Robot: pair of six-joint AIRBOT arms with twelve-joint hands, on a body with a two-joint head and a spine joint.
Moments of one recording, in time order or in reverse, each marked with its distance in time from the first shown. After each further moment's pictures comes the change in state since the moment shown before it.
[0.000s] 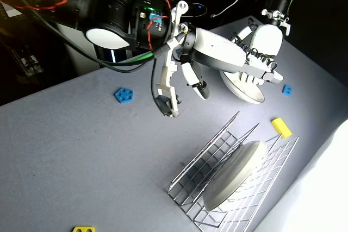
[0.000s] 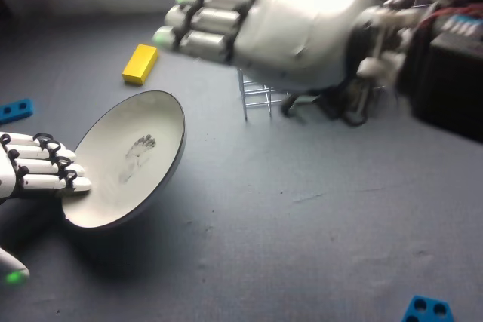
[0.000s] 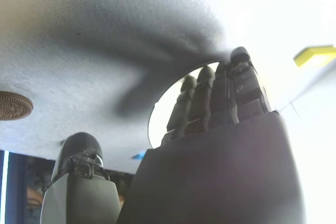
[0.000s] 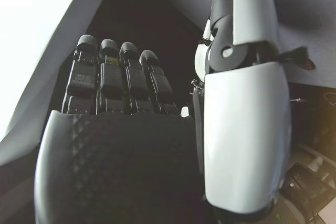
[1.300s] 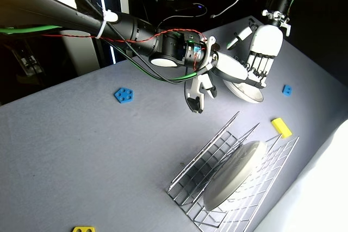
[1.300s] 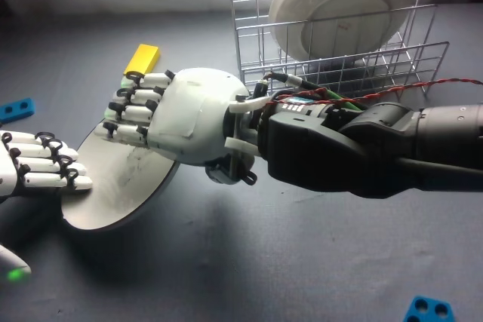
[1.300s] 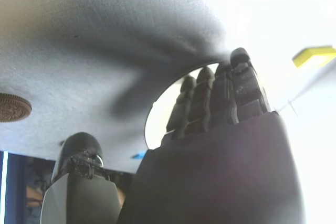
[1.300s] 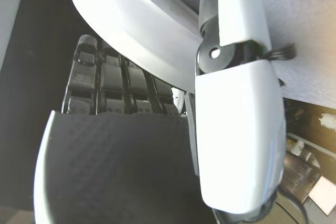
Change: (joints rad) left arm -0.002 -0.013 0.016 0.000 -0.009 0.000; right arm -0.100 -0.398 0.335 0.075 -0.030 -0.038
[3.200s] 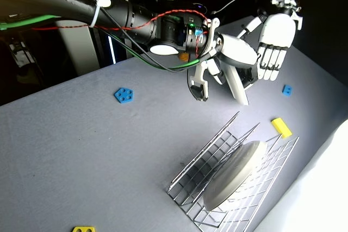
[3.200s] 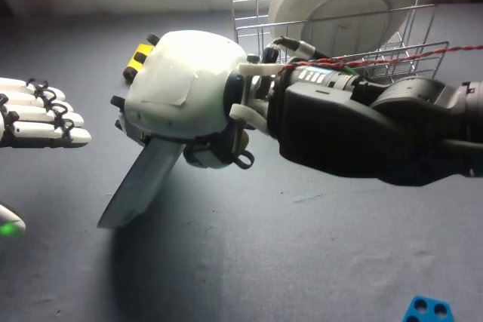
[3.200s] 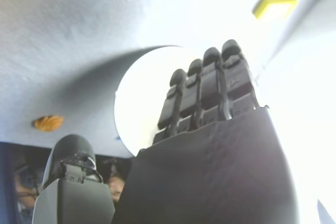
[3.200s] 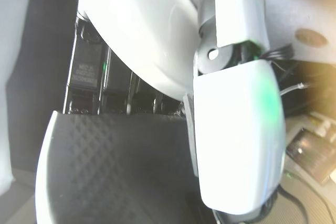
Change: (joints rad) left arm -0.216 0.107 -0.045 0.049 -0.050 -0.021; right arm 0.091 0.129 -0.183 -0.003 0.027 0.059
